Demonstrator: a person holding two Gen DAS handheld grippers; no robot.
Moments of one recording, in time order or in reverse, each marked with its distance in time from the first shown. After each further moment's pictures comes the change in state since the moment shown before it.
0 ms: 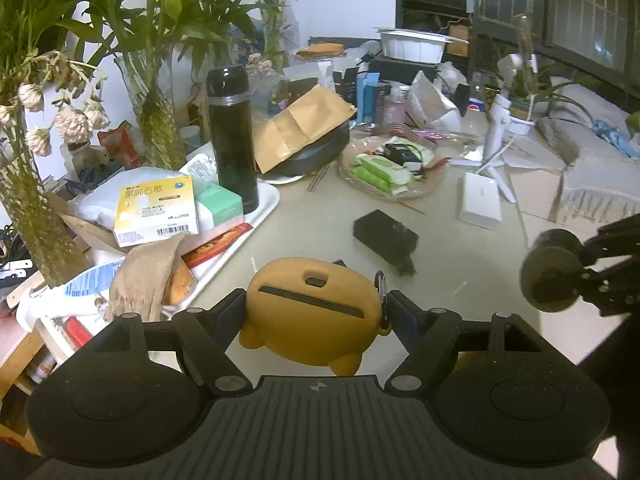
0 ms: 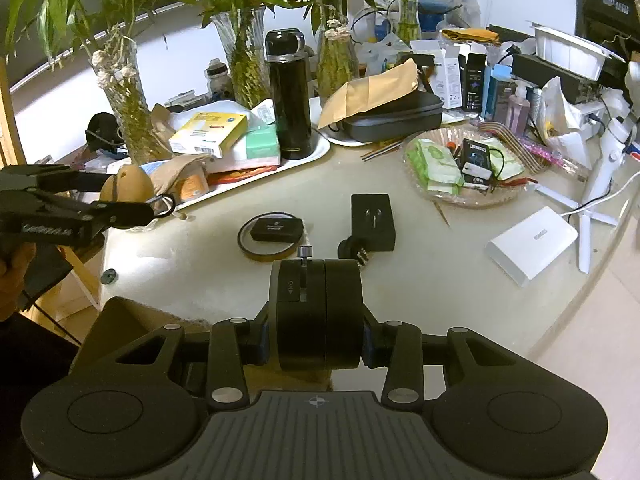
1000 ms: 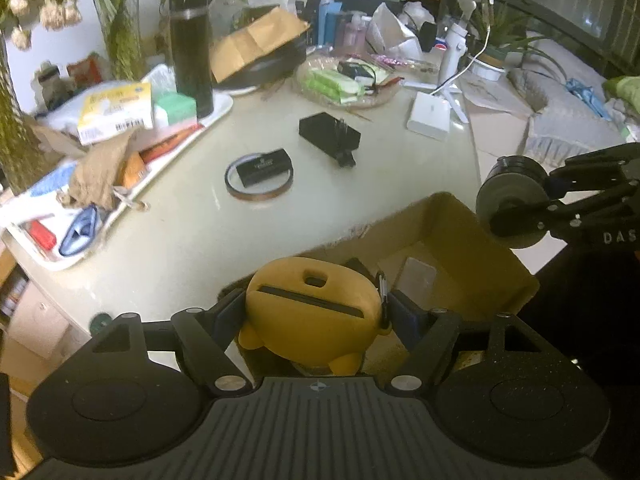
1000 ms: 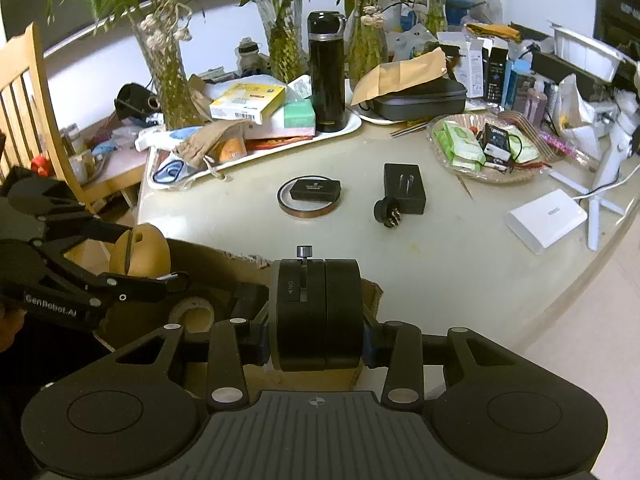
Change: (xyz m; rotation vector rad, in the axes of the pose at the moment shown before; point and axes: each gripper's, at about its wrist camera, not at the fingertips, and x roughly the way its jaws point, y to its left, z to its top) left arm -0.017 -0.029 -0.064 -0.023 0.197 -0.114; right arm -0.027 0.037 -0.041 -0.076 0.043 0.019
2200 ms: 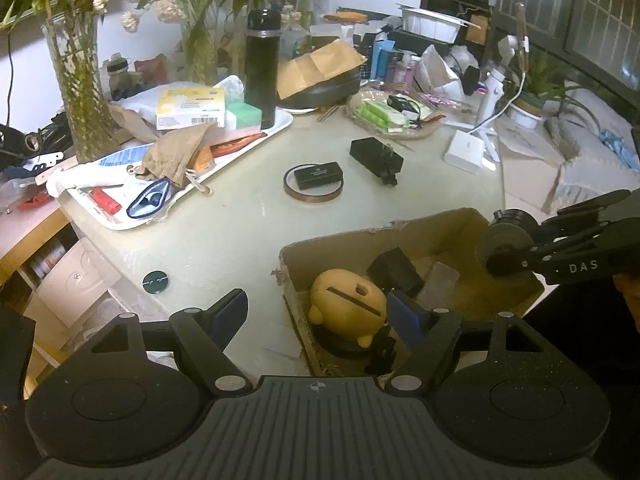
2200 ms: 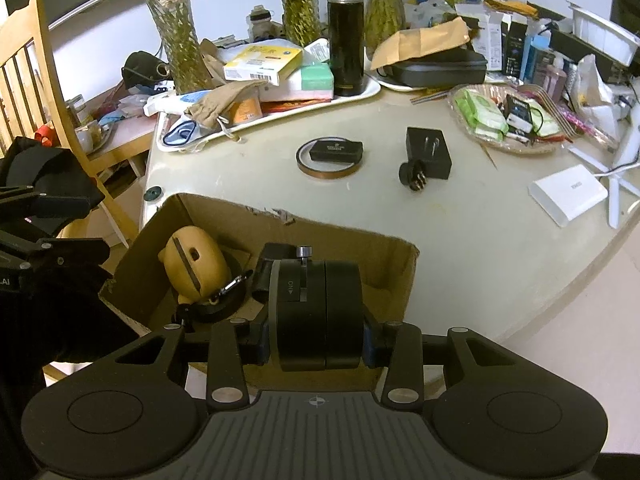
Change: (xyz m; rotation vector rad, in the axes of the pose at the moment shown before) left arm -0.051 0.011 -0.040 -0.128 -0.118 0.111; right arm 0.020 0.018 -0.013 -0.006 0.078 0.030
